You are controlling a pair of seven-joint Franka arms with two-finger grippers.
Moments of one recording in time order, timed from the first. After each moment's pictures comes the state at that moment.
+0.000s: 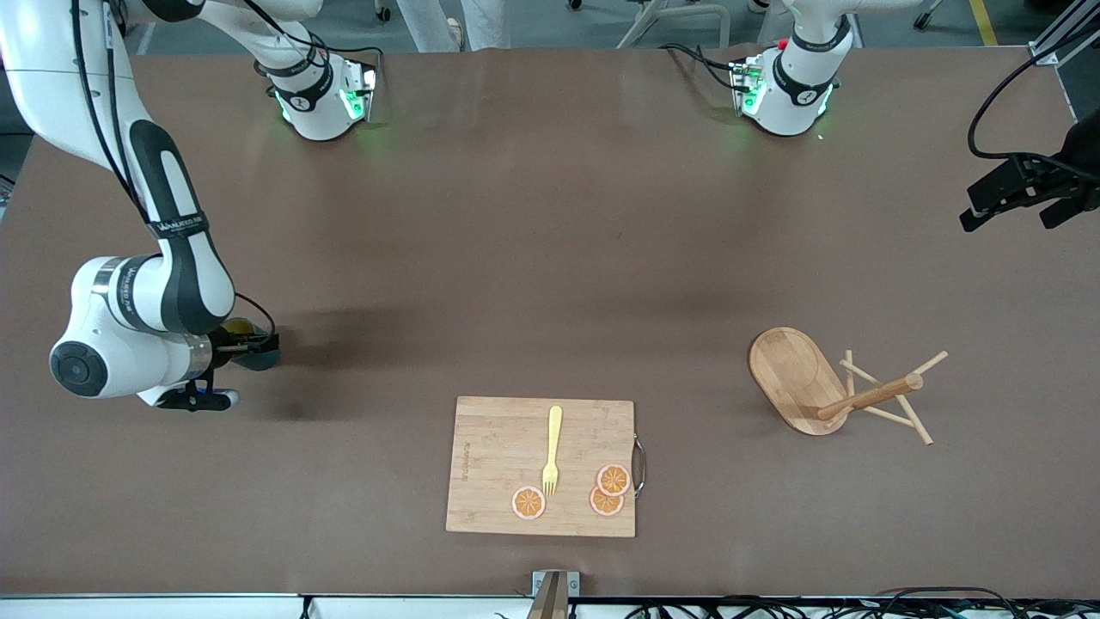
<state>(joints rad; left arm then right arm) -0.03 0.00 0.00 -1.49 -0.05 1.55 -0.08 -0.04 0.58 0.00 -1.66 0.03 1.84 -0.01</state>
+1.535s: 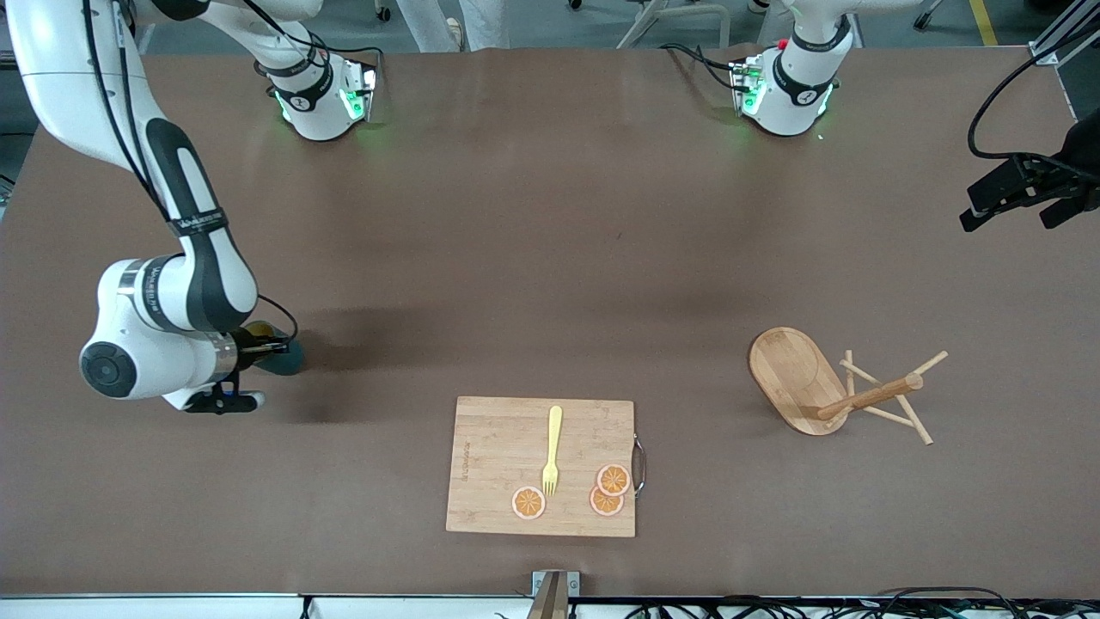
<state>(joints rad) -0.03 0.00 0.00 -1.49 -0.05 1.55 -0.08 -0.02 0.58 0.10 -1.62 0.04 1.85 0.00</state>
